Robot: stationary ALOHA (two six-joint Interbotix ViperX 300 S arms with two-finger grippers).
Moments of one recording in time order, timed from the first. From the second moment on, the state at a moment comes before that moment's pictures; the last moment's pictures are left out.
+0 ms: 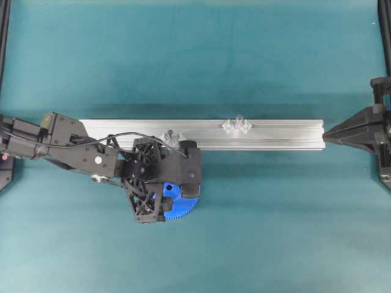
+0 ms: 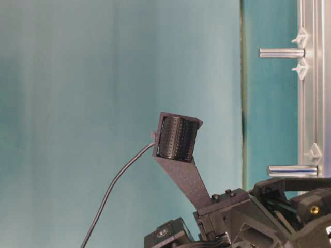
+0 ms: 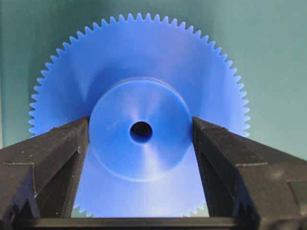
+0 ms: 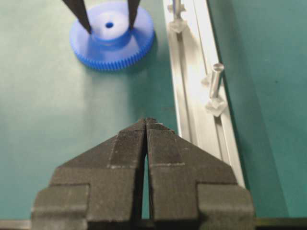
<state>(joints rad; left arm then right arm) -0.14 0.16 0.54 0.02 0.26 -0.18 -0.01 -1.04 1.17 0.03 0.33 0.09</state>
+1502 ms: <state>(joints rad) -0.09 0.05 0.43 0.02 0.28 -0.01 -0.02 -1.07 1.18 0.03 0.35 0.09</state>
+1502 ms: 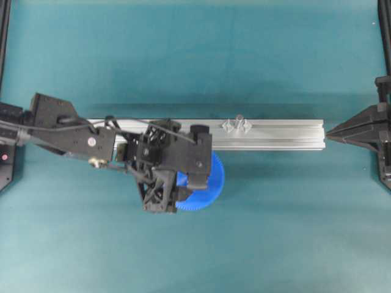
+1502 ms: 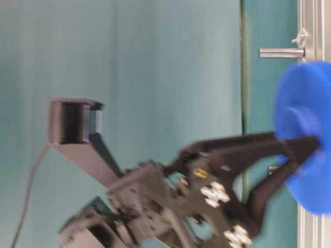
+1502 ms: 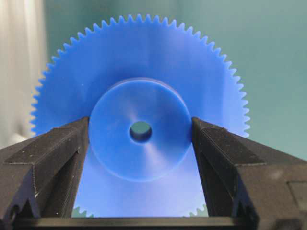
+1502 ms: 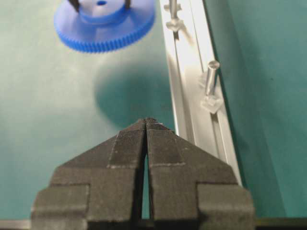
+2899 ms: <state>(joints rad) 0.08 0.25 0.19 0.02 0.21 0.27 -0.04 -1.15 1.20 0.03 0.35 0.09</state>
